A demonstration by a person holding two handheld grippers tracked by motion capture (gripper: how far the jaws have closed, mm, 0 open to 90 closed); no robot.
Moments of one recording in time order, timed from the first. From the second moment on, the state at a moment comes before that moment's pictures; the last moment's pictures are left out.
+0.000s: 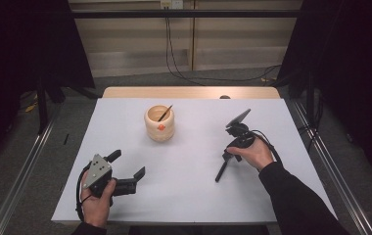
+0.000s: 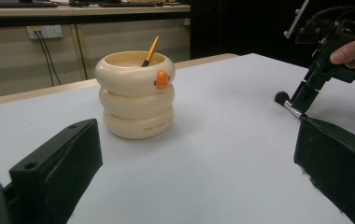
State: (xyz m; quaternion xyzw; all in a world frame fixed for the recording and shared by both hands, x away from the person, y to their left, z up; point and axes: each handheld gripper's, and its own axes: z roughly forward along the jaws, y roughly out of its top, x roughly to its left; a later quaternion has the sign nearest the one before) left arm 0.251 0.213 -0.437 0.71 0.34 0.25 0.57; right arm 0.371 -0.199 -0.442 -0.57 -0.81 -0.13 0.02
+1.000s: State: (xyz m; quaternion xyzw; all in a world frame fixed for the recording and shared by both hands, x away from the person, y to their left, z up) left arm 0.252 0.214 -0.438 0.70 0.35 0.24 0.57; right arm 0.372 -0.200 -0.450 -0.56 -0.82 -0.10 -0.01
